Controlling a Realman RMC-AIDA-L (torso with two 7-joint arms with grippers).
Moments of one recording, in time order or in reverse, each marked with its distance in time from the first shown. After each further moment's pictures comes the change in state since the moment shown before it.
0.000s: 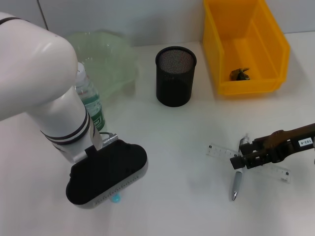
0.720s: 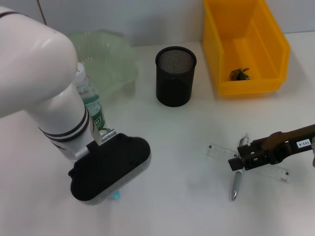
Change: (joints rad) left arm 0.006 0.002 -0.004 0.052 0.021 0.039 -0.098; right arm 0.002 0.004 0.000 0.009 0.000 -0.002 0.002
